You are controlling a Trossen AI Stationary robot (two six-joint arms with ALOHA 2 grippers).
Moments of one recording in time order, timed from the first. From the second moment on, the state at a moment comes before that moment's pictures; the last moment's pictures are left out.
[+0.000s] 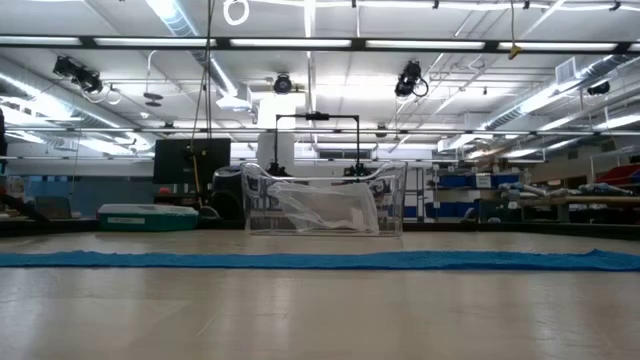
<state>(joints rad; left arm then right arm) -0.17 1.53 1.97 -0.57 -0.29 -0.59 -0.04 1.36 1.87 -0.44 -0.15 0.45</state>
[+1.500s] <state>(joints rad) -0.24 1.54 1.86 -0.35 -0.12 -0.71 -0.16 1.38 1.87 -0.45 -0.32 0.21</state>
